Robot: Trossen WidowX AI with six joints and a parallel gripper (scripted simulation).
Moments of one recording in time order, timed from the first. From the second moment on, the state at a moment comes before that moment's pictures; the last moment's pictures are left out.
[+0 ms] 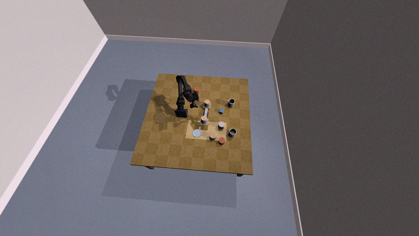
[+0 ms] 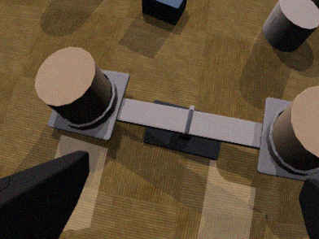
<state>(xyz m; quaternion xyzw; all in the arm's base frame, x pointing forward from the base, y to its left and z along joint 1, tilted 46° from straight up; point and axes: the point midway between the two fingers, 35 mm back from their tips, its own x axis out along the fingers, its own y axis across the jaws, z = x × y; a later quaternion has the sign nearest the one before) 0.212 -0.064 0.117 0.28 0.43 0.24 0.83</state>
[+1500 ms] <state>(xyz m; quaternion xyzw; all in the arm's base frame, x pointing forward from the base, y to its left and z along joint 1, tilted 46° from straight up) 0.295 0.085 0.140 -0.22 0.29 0.66 0.65</state>
